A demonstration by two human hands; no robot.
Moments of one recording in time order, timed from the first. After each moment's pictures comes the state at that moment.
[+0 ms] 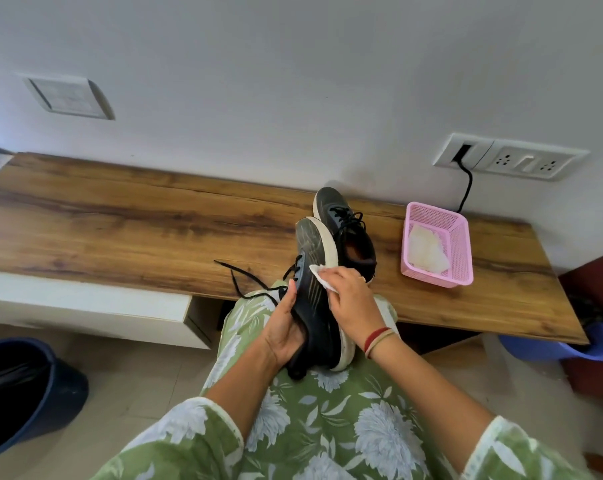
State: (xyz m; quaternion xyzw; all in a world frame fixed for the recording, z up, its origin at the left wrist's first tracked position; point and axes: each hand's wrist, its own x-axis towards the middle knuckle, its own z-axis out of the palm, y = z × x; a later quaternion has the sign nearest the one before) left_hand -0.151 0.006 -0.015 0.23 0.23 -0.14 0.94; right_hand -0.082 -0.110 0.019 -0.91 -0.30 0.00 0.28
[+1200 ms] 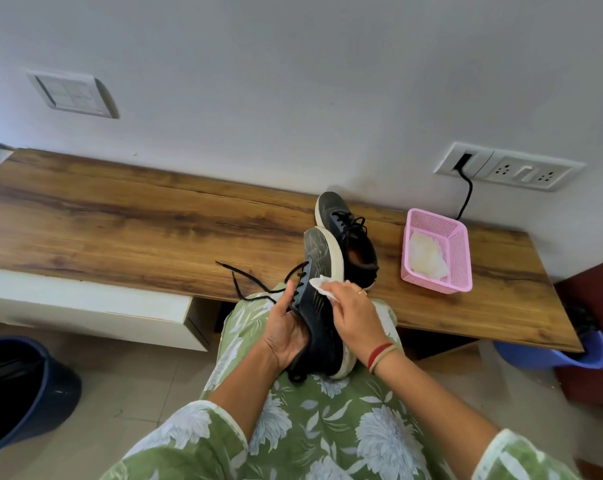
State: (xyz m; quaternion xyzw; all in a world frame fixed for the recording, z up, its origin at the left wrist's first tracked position) left_hand -0.151 0.012 -0.021 0.20 0.22 -0.15 0.94; right_hand -0.100 -0.115 0.022 -0.90 -0.30 0.00 0.31
